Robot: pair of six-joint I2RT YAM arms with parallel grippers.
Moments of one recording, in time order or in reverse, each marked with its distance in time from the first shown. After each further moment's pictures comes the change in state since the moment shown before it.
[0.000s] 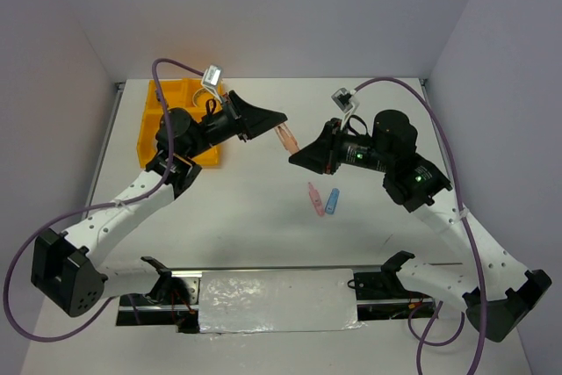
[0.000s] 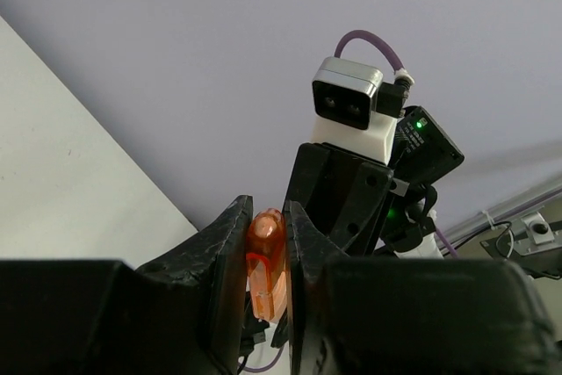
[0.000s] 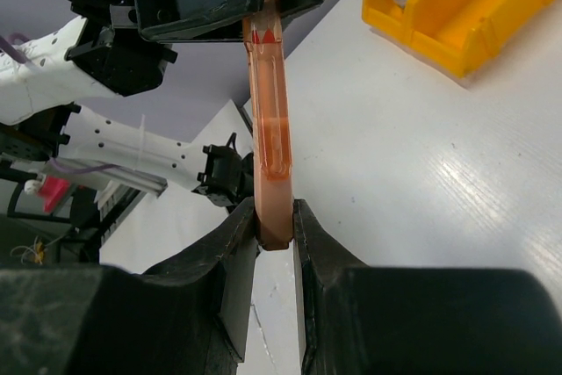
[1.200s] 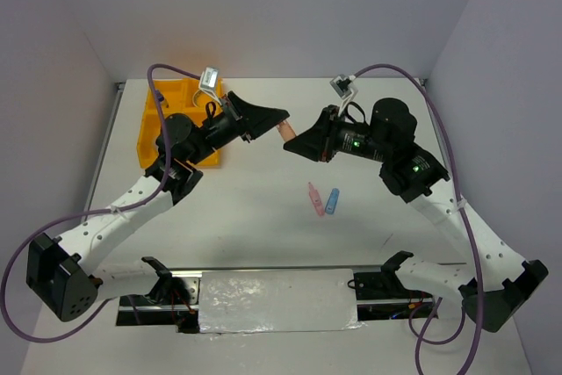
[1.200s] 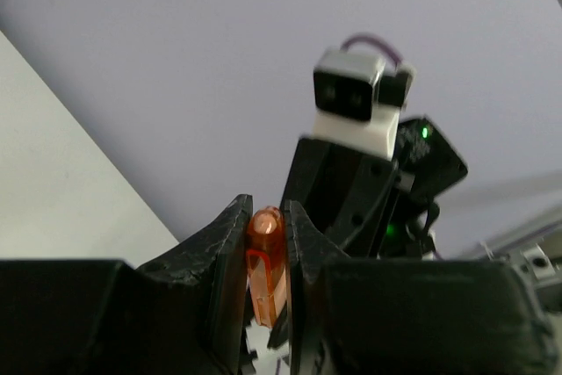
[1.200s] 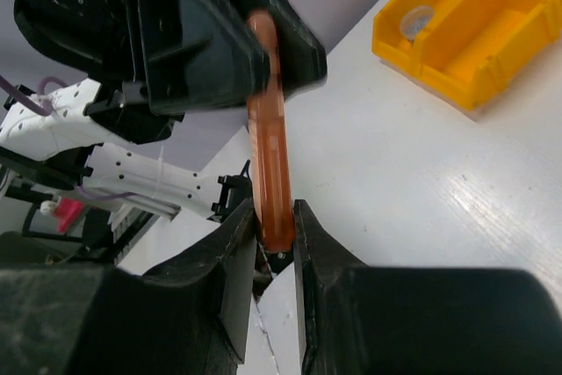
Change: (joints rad) left arm -0.057 -0.041 0.000 -0.027 -0.147 0.005; right arm 0.007 0.053 0.073 0.039 0.030 0.059
